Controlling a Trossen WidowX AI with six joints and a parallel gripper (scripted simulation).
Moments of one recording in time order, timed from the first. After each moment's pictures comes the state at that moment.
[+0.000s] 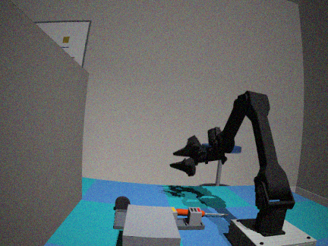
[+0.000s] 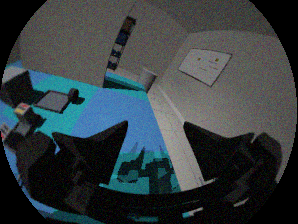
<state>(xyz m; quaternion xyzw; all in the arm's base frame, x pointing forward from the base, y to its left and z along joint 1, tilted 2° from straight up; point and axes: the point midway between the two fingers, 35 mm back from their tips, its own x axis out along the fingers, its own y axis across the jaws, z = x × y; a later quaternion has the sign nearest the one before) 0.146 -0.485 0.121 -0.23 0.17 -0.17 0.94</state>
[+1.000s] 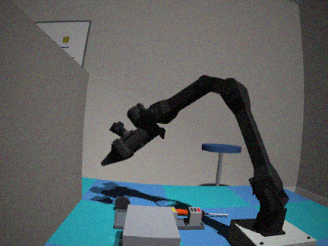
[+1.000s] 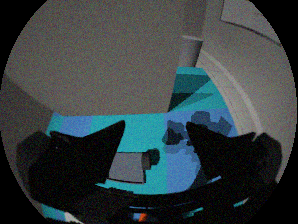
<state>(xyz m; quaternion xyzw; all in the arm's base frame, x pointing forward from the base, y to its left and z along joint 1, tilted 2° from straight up) 0.402 -0.313 0.121 0.05 0.35 -0.01 0.93</state>
